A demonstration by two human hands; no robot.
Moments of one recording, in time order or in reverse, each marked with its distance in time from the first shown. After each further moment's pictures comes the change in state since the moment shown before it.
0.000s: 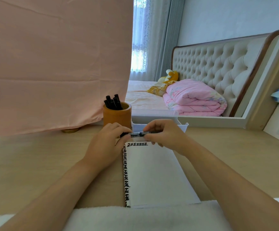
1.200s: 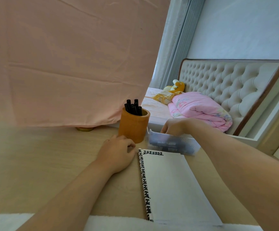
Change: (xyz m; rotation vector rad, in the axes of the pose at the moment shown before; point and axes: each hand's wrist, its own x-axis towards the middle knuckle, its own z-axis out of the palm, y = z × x) left_hand -0.006 -0.033 0.003 0.096 -0.242 -0.302; right_hand 0.123 -0.004 -0.018 -0.973 -0.509 0.442
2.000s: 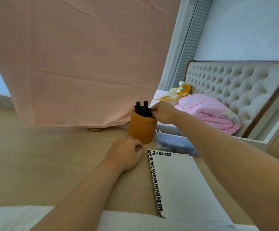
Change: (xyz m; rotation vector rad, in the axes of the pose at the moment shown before) left_hand -0.001 -0.006 -0.004 -0.043 -0.011 -0.001; right_hand 0.008 -0.077 -0.018 0.189 0.510 -0.170
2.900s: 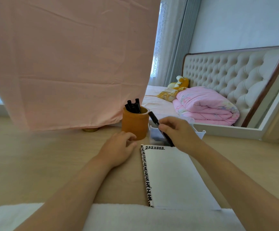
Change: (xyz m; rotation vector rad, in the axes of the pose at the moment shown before) left_hand -0.001 0.002 -0.005 -0.076 -0.040 0.006; right_hand -0.137 0.033 0.015 0.634 0.256 -0.031
